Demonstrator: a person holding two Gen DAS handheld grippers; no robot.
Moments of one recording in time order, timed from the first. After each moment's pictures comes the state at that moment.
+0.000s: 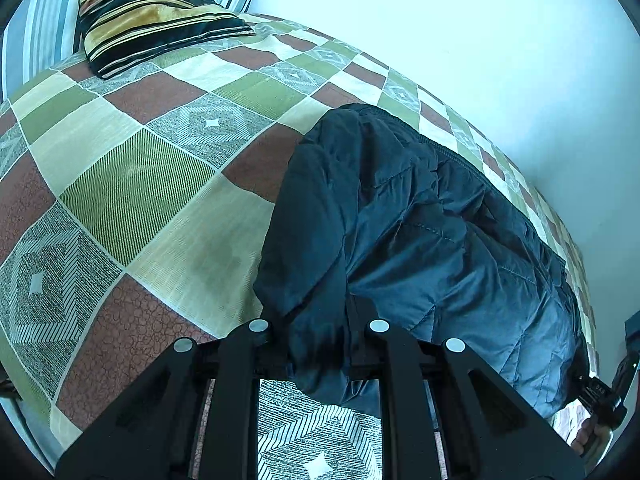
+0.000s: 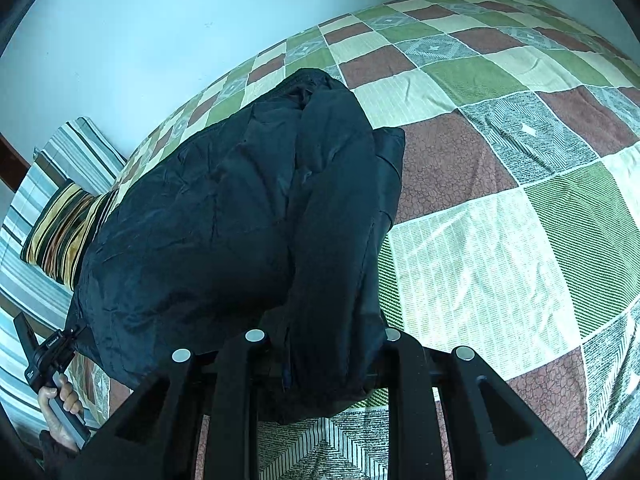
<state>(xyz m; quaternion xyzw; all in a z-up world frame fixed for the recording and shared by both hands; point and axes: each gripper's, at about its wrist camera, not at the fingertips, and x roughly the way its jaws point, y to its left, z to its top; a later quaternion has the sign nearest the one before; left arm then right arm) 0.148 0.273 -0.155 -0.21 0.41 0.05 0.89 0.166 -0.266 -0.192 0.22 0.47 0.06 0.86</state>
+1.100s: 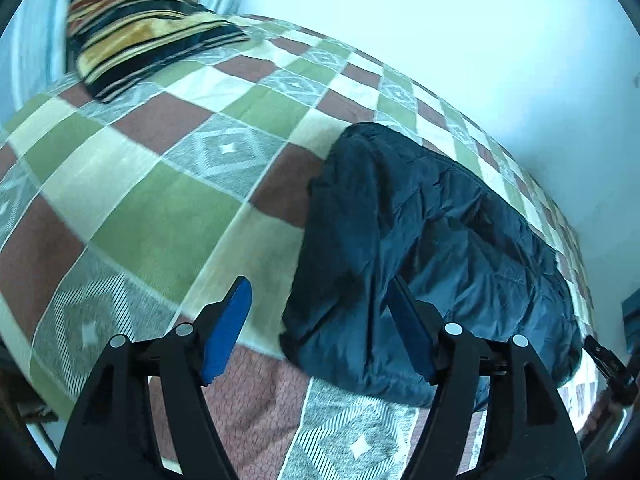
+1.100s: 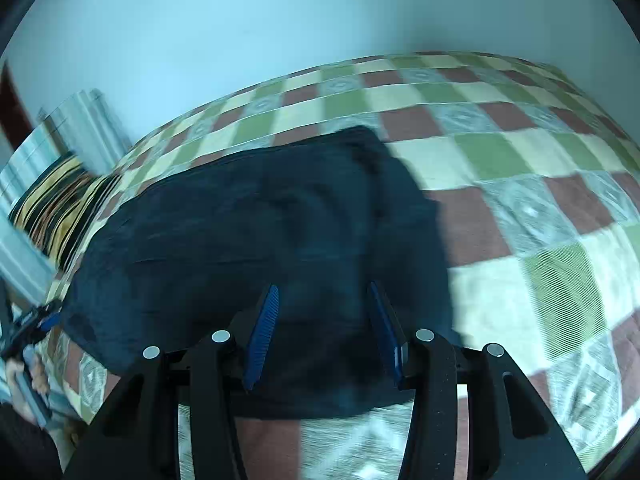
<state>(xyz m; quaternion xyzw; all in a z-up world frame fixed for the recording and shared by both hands) 0.151 0.309 -0.127 -0.19 0.43 0.01 0.88 0.167 -0.208 -0.135 0.12 0.43 0.06 0.89</state>
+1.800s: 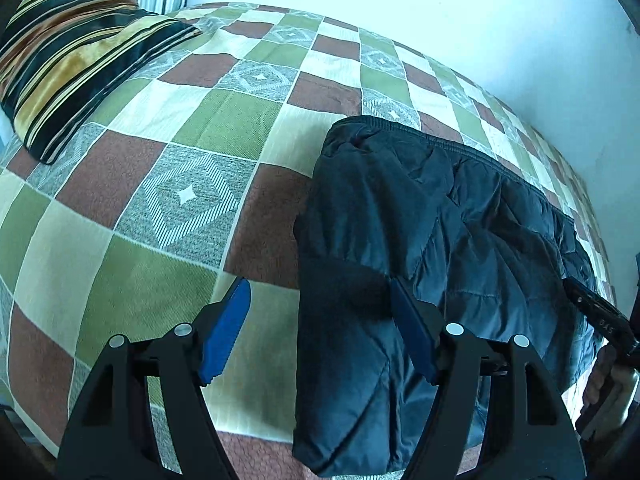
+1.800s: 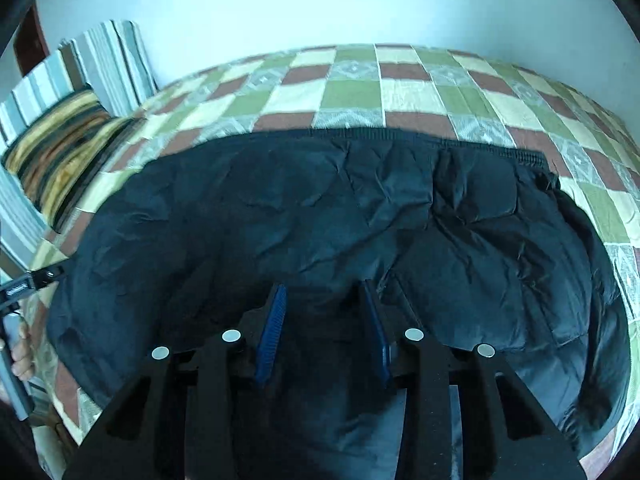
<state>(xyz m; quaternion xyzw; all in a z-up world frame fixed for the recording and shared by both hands) 0.227 0.312 -0.136 -0.11 0.49 -0.03 0.86 0.243 -0.041 -0.148 0.04 0.47 0.09 0.88</state>
